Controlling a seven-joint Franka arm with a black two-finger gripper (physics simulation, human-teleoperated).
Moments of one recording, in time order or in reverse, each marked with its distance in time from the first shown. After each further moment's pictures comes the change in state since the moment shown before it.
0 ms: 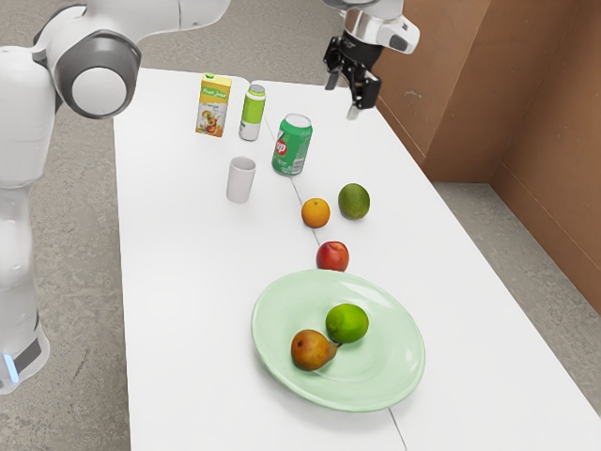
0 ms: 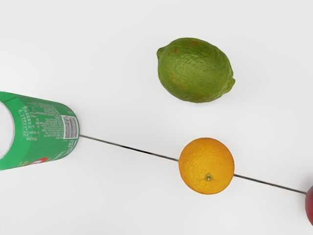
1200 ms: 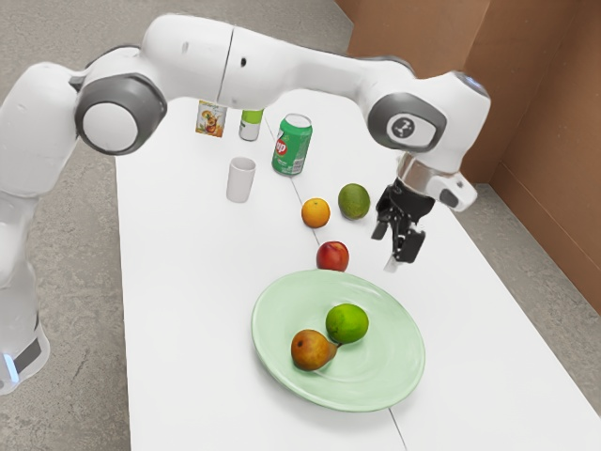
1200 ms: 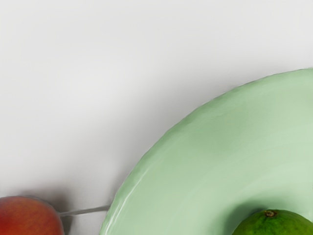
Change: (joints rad) arm -0.230 0.178 -0.137 -0.108 -0.159 0.146 -0.019
